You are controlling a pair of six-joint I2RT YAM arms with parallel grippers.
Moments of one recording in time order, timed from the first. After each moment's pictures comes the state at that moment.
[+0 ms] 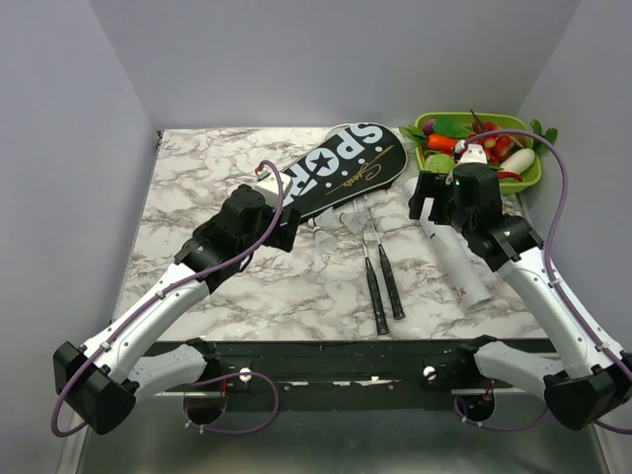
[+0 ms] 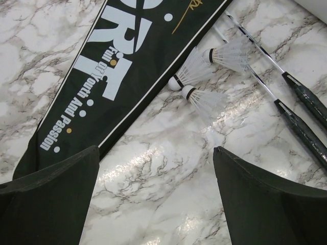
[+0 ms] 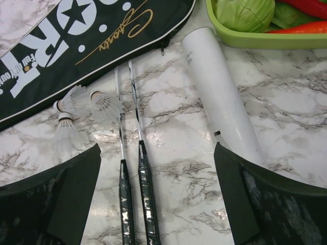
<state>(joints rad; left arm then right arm) -0.63 1.04 0.97 -0.40 -0.17 -0.06 0.41 1.08 1.14 -0.61 0.27 0.31</state>
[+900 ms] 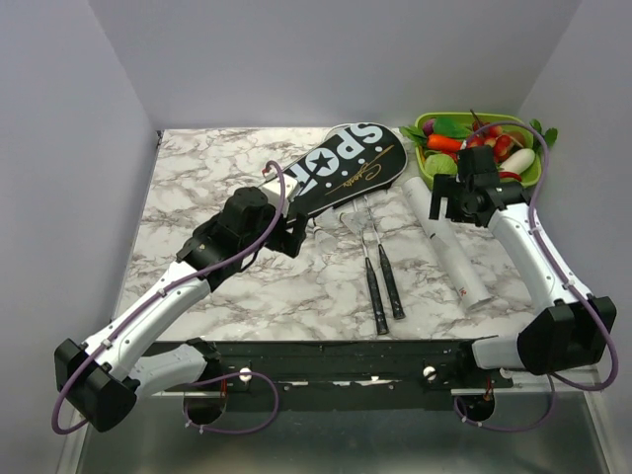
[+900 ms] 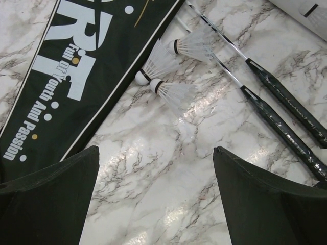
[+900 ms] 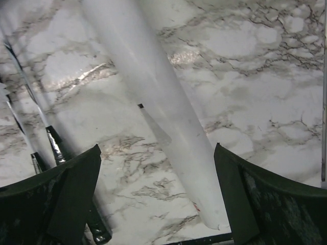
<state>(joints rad) -0.64 1.05 0.97 -0.42 -0.05 -0.08 0.20 1.35 1.26 -0.82 0.24 0.22</state>
